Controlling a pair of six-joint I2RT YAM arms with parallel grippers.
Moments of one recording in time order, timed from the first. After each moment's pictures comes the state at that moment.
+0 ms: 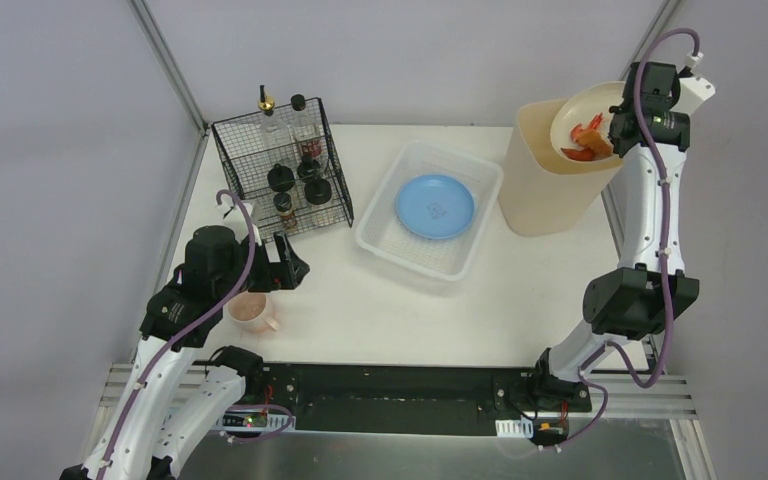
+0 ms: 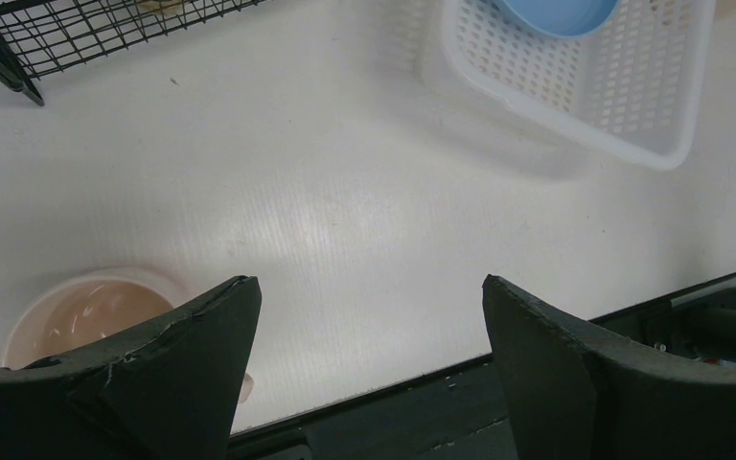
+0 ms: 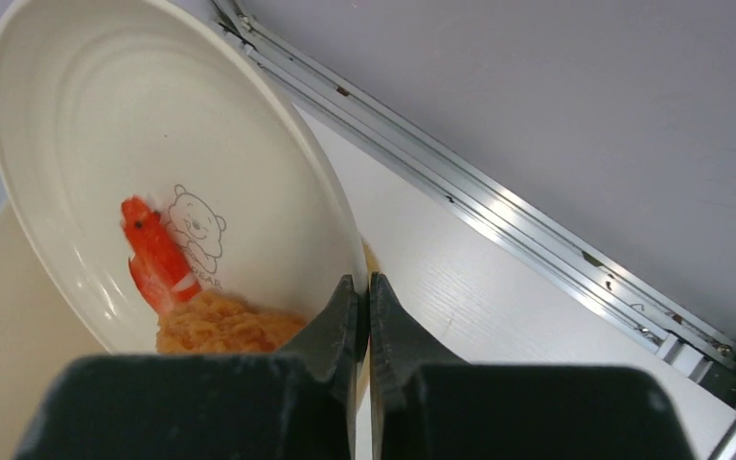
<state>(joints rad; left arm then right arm) -0.31 0.61 0.87 -0.85 0.10 -0.40 -0.16 1.68 1.99 -1.02 0.56 0.57</state>
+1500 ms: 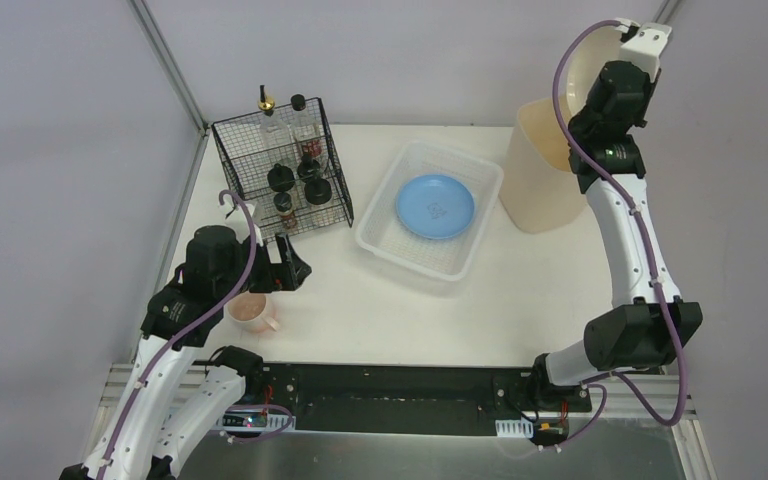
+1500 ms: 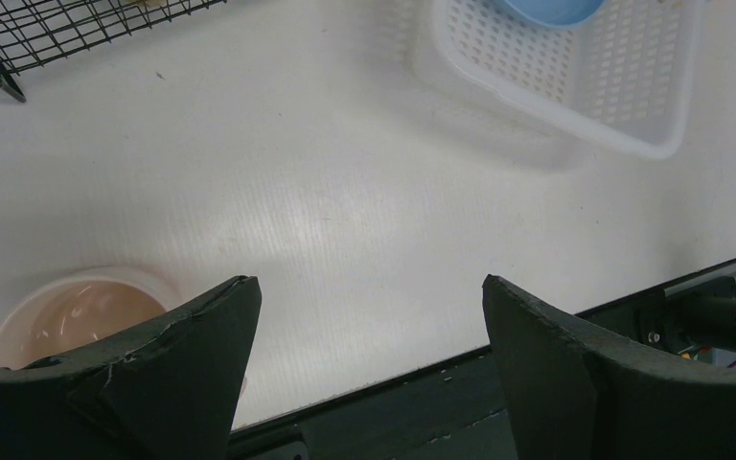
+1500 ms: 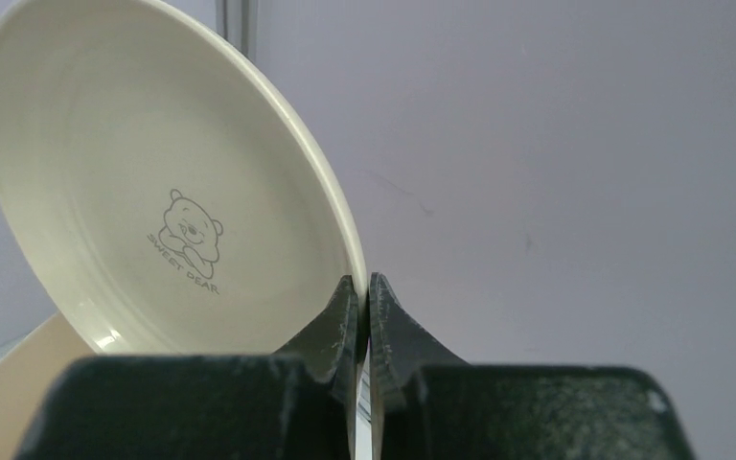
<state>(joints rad) -0.31 0.61 0.87 -0.85 0.13 -0.40 0.07 1.48 1.62 -0.10 0.86 -0.25</state>
